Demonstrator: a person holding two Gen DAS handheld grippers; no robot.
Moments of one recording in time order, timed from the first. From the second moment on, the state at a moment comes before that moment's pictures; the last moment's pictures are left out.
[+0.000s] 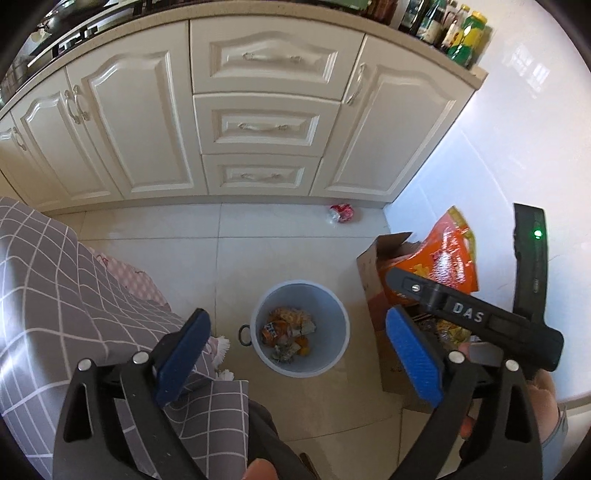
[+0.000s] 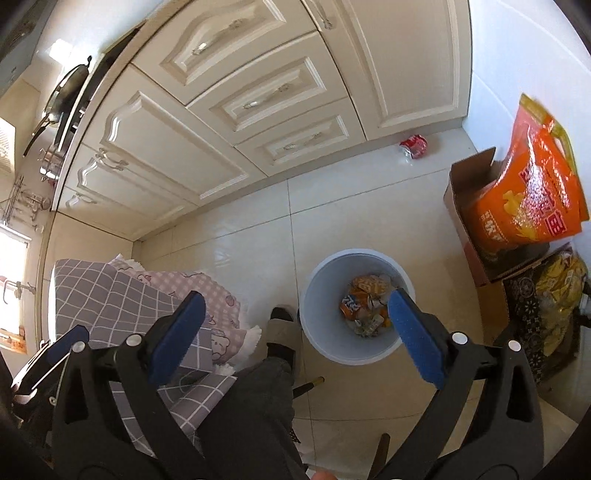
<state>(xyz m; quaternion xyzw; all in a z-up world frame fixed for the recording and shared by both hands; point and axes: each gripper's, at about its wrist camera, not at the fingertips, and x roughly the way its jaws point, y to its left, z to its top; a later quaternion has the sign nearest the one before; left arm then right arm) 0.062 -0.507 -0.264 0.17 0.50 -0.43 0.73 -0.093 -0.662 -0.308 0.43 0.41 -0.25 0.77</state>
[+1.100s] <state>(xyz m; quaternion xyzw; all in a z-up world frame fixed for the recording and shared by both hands) 0.066 -0.314 -0.109 0.10 0.34 -0.41 0.84 -0.021 -0.512 -0.116 0.29 0.33 -0.13 0.89</state>
